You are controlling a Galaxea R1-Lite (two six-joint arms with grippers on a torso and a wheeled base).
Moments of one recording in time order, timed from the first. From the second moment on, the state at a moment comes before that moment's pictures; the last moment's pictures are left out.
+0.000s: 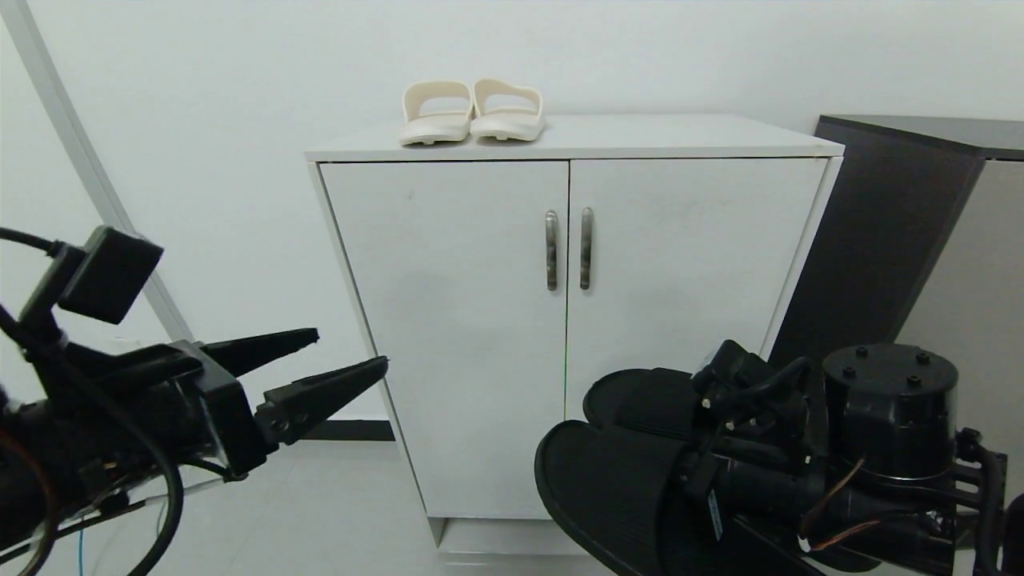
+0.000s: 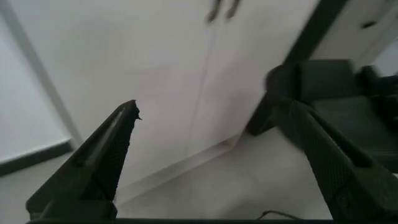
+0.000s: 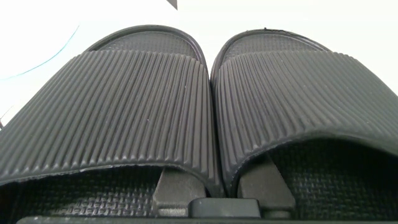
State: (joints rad) left arm -0.31 1.16 -0.53 -0.51 -0.30 -0.08; right arm 0.76 1.63 -0.55 -0.77 0.11 -0.09
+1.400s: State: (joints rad) left arm -0.56 1.89 -1.39 -0.53 -0.57 -0.39; right arm 0.76 1.63 -0.53 -0.77 0.11 -0.09
